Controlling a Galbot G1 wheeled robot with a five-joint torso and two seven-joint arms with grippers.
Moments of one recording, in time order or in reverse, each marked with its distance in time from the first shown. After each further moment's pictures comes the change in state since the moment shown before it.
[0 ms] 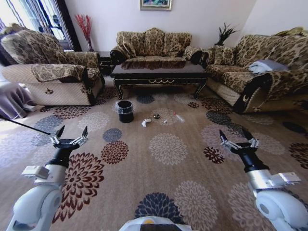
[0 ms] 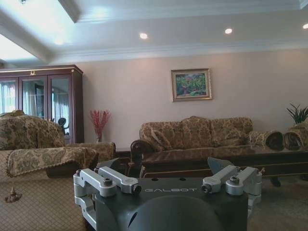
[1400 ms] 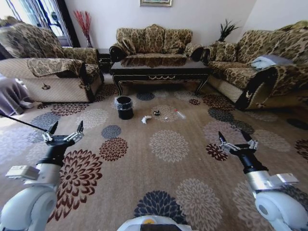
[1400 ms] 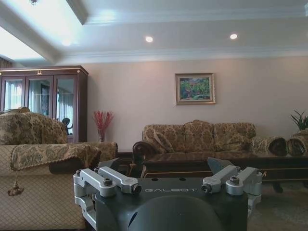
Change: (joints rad) left arm 0.003 -0.005 -0.044 -0.075 -0.059 0.055 -0.033; right arm -0.008 0.002 -0.008 -0.001 -0.018 -0.001 0.000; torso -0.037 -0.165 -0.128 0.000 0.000
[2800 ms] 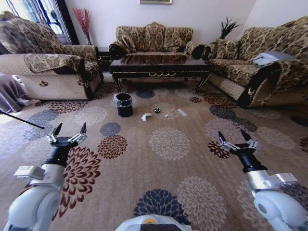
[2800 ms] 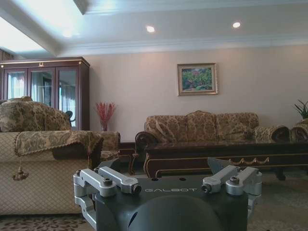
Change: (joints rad) left arm -0.001 -0.008 0.052 0.044 0.054 -0.023 -0.013; right arm 0.017 -0.001 -0.015 -0.019 0.003 0.001 0.007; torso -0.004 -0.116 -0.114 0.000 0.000
